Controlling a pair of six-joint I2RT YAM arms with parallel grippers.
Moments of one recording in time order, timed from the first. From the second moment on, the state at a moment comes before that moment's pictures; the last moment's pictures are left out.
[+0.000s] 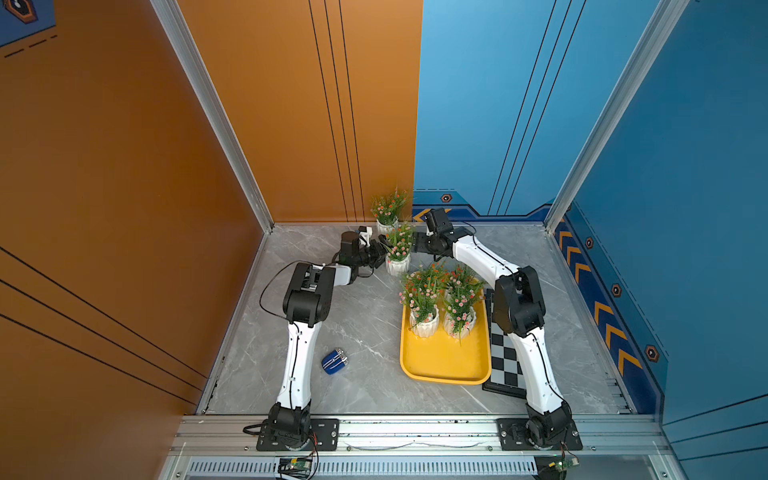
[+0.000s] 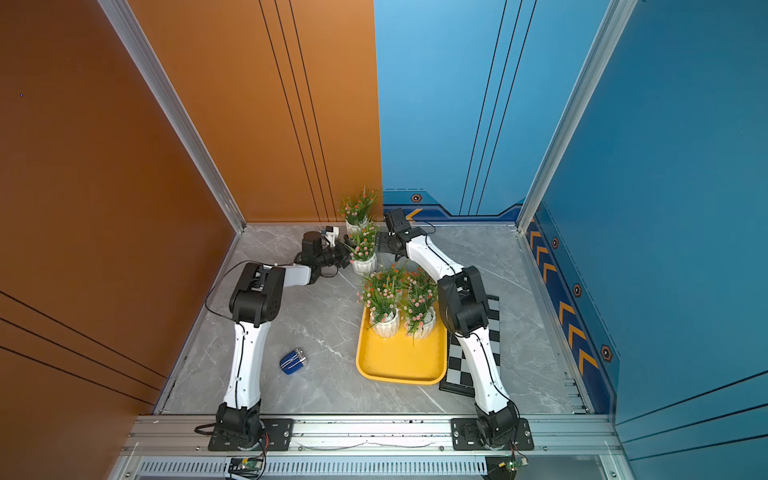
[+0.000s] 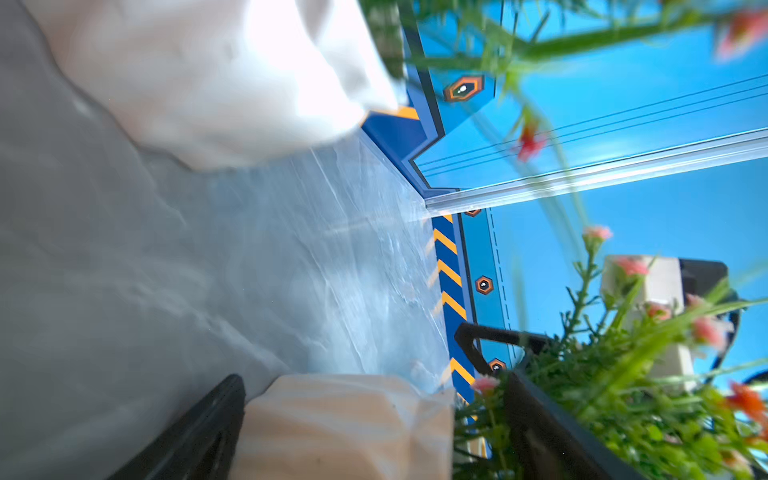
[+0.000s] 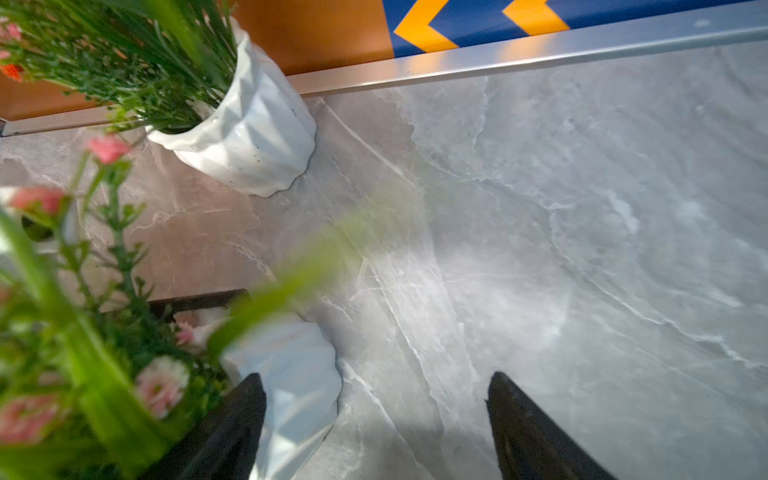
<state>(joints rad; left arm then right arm) -0.20 2.41 1.52 0.61 0.73 -1.09 0.43 2.33 2.05 -0.56 0.03 0.45</state>
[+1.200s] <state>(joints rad) -0.09 1.97 0.92 0.76 0.51 -0.94 0.42 2.39 2.03 -0.56 -0.17 0.39</state>
